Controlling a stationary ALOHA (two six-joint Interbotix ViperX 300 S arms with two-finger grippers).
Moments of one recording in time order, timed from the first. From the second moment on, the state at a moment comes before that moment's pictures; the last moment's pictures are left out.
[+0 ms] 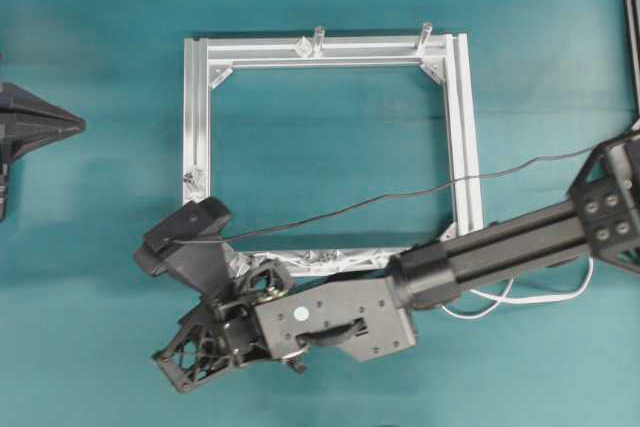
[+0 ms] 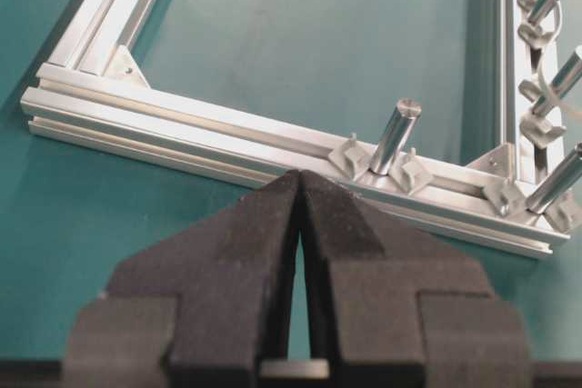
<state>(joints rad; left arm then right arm) 0.18 -1.19 1.39 -0.07 0.20 -0.08 0.30 0.64 -0.43 -0.18 0.82 1.45</state>
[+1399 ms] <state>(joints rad) 0.18 -1.19 1.39 -0.07 0.21 -0.08 0.18 0.85 -0.81 -0.17 0.87 1.27</state>
